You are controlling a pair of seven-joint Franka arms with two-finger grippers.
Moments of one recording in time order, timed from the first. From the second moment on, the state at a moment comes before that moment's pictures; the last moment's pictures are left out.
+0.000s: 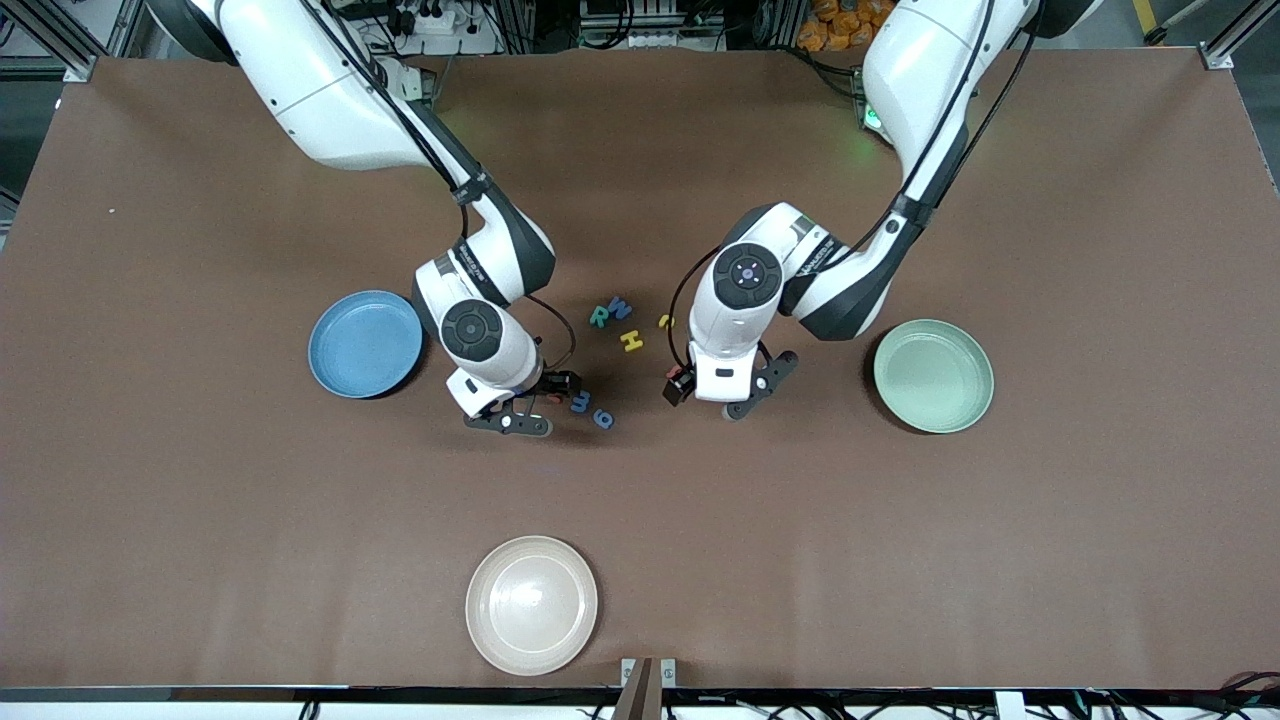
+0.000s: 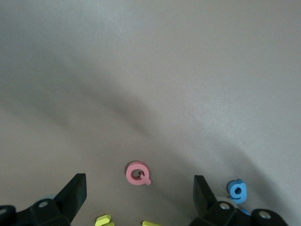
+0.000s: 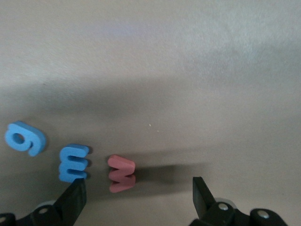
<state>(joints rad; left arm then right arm) -0.47 0.66 -0.24 -1.58 0.10 2.27 -1.49 0.40 0.68 0.16 -1.72 -0.02 2.33 0.68</state>
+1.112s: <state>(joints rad) -0.53 0.76 -0.24 -1.62 0.19 2.40 -1.69 0.42 0.70 0.16 -1.74 -0.02 2.36 0.70</state>
